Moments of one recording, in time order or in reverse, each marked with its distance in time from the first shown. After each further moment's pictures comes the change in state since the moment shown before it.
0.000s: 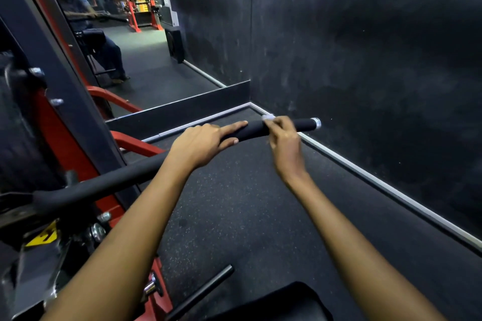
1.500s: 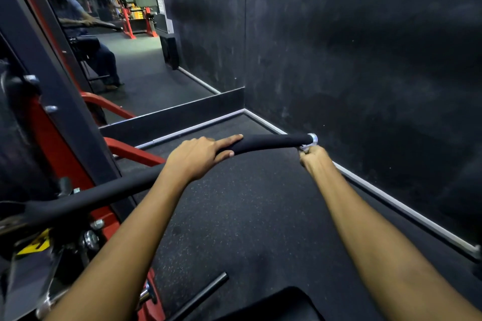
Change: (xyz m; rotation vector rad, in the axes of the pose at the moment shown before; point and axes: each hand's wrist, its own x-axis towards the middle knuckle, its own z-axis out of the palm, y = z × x) left_hand -0.003 -0.002 0.013 -0.043 -0.031 0.038; right_hand 0.018 0.035 -0.043 0.965 0.159 1.337
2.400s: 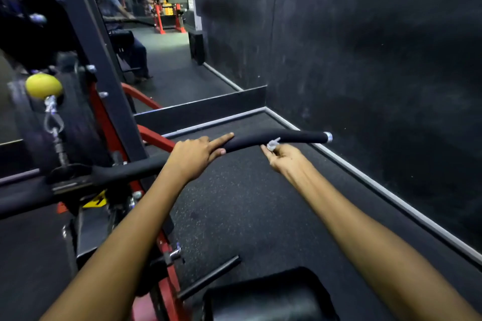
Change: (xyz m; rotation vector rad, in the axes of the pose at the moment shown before) left_hand -0.072 -0.018 -0.009 0.176 0.035 -0.184; right_hand -0.072 0.038 0.046 0.195 -0.124 0.111
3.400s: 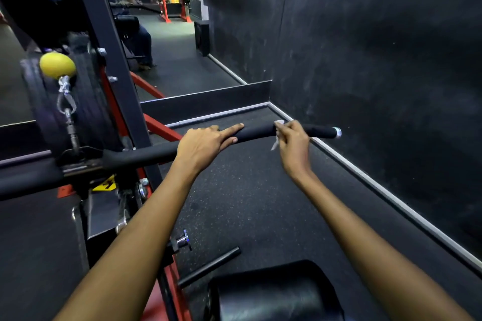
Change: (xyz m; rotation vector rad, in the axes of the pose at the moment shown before) left_hand -0.001 0.001 0.007 -0.009 0.126 -0.032; right_hand 0.010 0.030 -0.008 -1.268 -0.173 -1.197
